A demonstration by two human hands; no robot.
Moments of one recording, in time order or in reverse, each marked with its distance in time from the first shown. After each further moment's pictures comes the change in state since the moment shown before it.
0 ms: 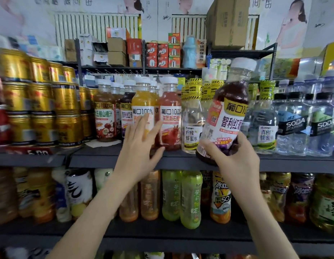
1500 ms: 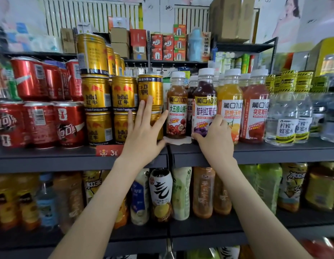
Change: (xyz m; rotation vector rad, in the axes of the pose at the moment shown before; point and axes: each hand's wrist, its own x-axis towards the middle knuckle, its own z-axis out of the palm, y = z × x) left_hand -0.032 -0.239 -0.076 0.151 -0.117 0.042; right_hand -0.022 -0.079 0.281 -0.657 0.021 -0.067
